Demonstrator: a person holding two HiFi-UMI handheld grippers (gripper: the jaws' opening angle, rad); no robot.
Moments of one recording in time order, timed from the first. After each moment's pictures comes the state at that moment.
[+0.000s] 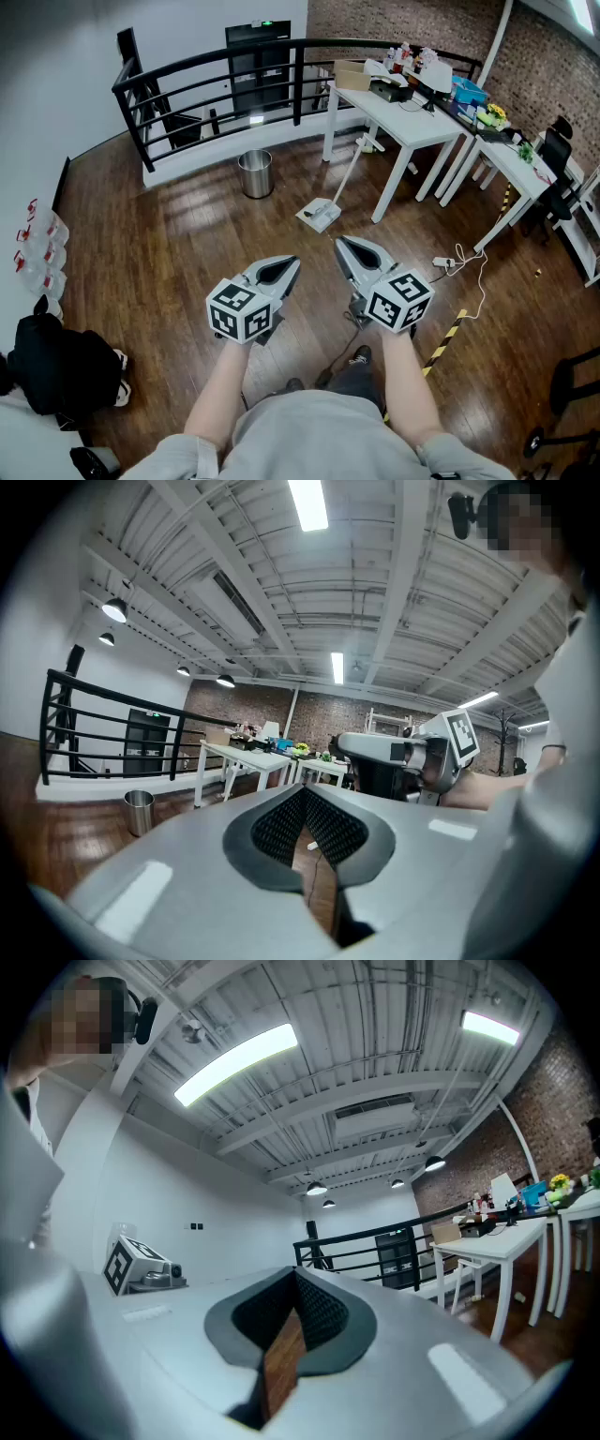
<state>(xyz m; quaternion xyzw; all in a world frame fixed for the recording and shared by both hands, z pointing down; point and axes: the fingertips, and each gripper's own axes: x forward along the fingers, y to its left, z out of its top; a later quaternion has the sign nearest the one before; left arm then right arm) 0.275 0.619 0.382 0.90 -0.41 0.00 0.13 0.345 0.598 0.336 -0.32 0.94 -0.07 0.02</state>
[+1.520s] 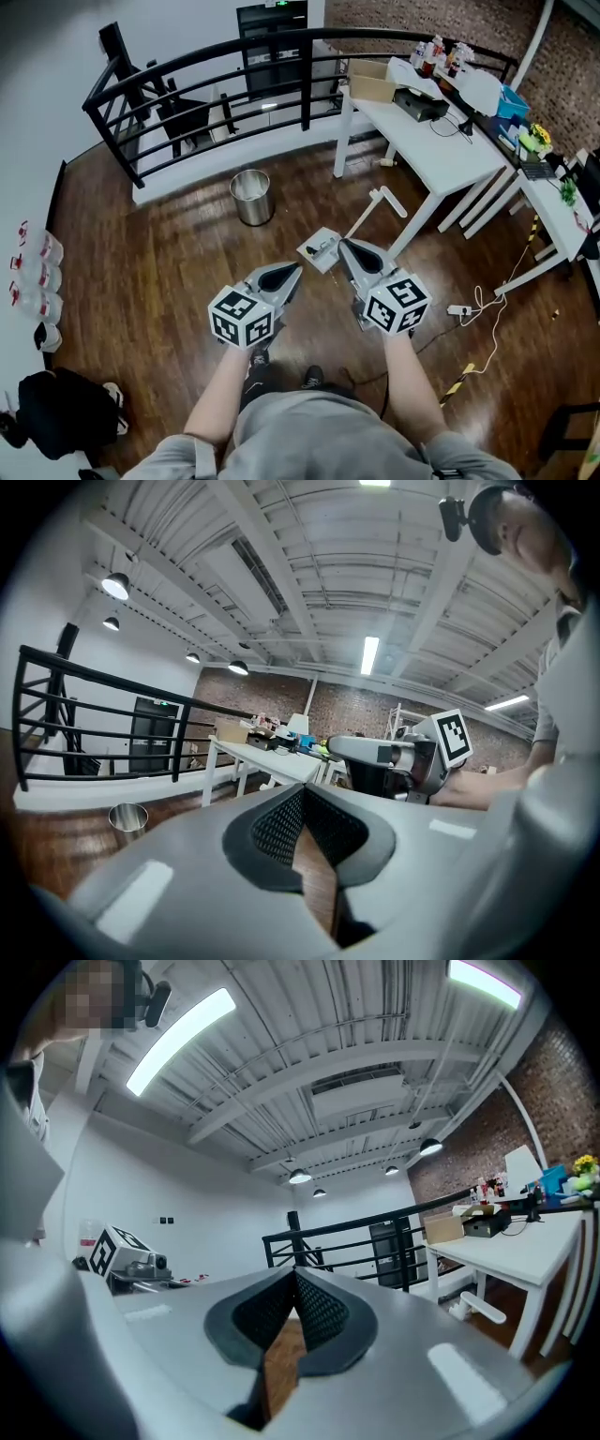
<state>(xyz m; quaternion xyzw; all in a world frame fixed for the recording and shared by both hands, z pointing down) 0.293 0.196 0.413 0.89 -0.43 0.02 0.17 0.365 0.154 0.377 -0.32 0.94 -0.10 0.00</state>
